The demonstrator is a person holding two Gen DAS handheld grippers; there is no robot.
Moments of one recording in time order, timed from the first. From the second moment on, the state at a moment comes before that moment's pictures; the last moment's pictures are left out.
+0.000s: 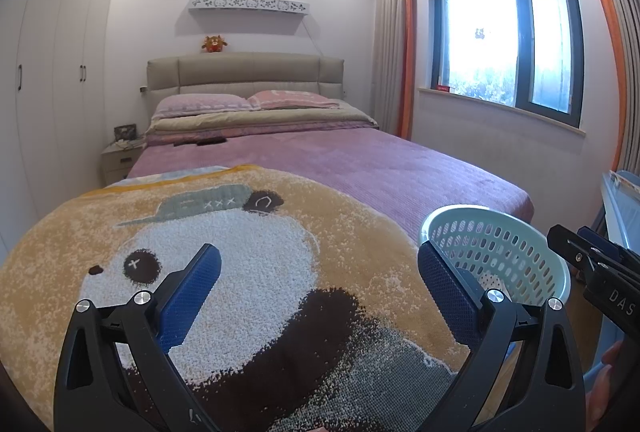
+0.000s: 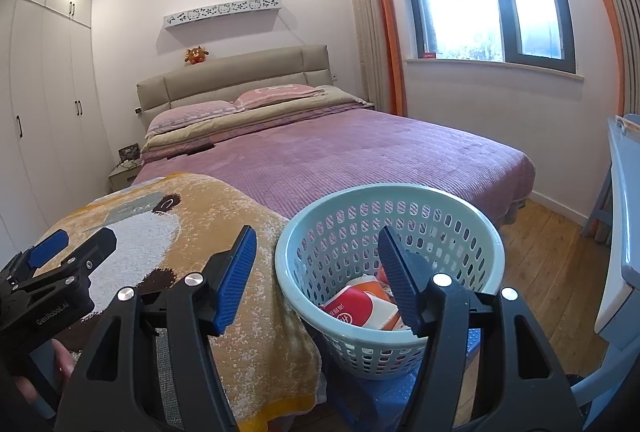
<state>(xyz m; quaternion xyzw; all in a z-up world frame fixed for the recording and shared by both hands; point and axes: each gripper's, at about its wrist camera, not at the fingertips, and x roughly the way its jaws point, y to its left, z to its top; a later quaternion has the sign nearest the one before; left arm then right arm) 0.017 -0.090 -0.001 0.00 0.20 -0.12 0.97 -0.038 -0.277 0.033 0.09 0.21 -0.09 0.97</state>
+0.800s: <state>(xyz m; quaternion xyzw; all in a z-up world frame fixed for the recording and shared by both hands) 0.016 -0.088 -0.003 -0.01 0.20 -0.12 0.97 -0.040 -0.279 0.035 0.09 0.21 -0.09 0.97</state>
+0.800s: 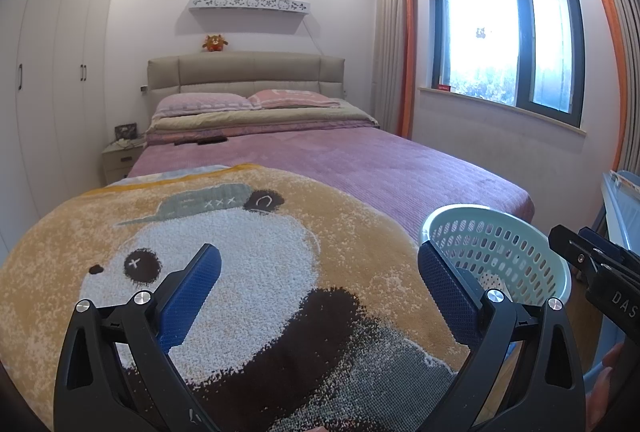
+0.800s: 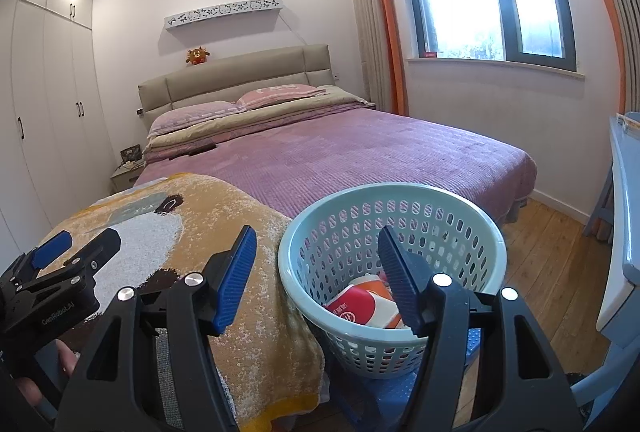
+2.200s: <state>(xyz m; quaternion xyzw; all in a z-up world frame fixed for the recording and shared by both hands) 0.015 -0.088 -0.003 0.00 0.20 -0.12 0.97 -0.040 -0.270 0.037 0.07 0.22 -0.10 0.97</state>
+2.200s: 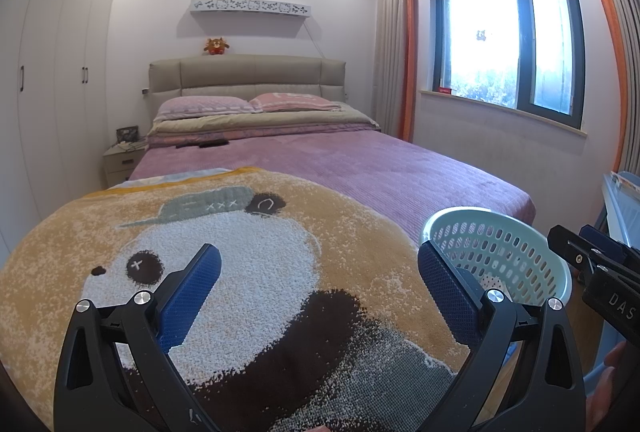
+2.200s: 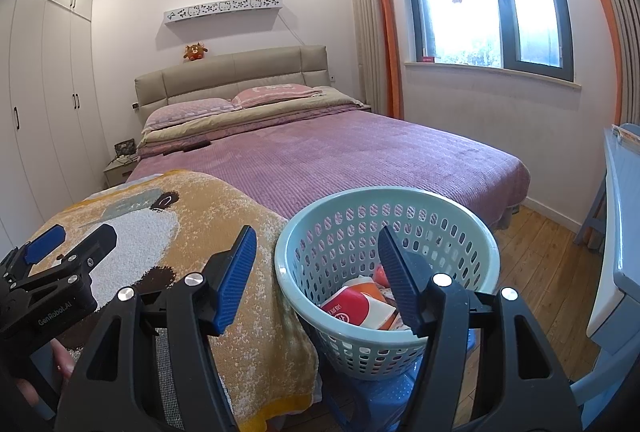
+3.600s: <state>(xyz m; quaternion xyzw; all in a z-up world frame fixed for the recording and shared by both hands) -0.011 -0.081 0.034 0.02 0.19 -0.11 0.98 -0.052 -0.266 0.057 0.08 0.20 -0.08 0.97</state>
